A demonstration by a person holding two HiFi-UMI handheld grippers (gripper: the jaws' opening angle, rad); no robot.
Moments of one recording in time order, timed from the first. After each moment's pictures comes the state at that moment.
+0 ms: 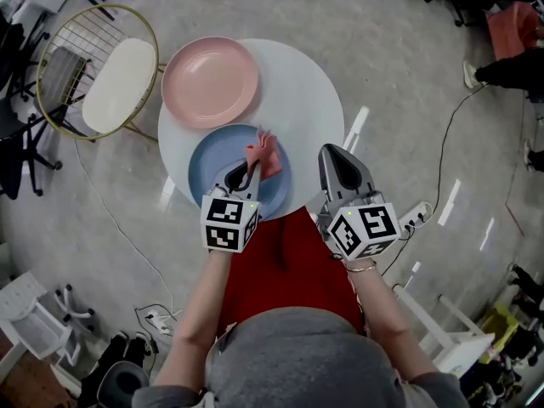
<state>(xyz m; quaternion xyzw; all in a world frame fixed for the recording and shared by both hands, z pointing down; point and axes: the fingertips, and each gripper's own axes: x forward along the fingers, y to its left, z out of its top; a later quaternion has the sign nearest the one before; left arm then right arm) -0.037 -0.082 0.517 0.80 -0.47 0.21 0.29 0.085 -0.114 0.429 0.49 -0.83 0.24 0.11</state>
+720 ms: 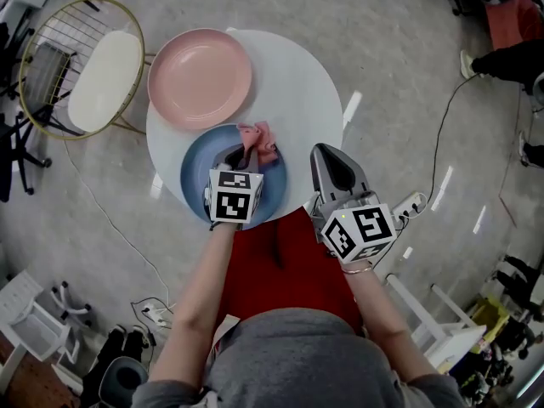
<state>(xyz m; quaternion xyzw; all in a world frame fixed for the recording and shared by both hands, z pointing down) -0.024 -0.119 0.588 0.76 -0.46 0.30 0.35 0.086 -0.129 0.449 0.48 -0.83 0.26 0.13</state>
